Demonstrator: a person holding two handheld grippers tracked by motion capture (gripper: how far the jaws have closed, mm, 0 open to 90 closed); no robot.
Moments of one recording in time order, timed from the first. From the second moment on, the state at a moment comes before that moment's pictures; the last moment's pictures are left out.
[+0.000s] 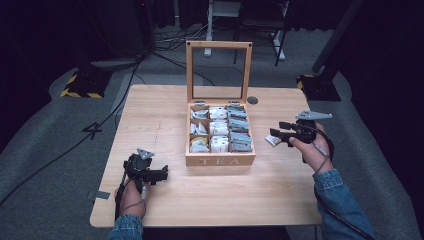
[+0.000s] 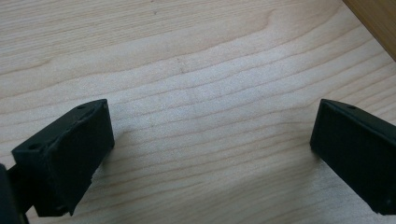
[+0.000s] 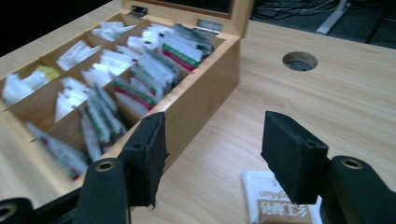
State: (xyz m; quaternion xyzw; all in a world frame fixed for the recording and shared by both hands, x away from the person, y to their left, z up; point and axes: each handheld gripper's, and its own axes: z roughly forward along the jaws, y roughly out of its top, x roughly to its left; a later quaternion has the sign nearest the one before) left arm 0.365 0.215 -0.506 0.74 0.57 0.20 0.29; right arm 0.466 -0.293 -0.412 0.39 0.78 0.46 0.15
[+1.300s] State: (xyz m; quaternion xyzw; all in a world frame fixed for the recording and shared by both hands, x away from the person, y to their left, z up) left arm 0.366 0.215 -0.506 0.74 0.57 0.20 0.29; right arm 0.406 -0.268 -0.474 0.33 0.86 0.39 0.10
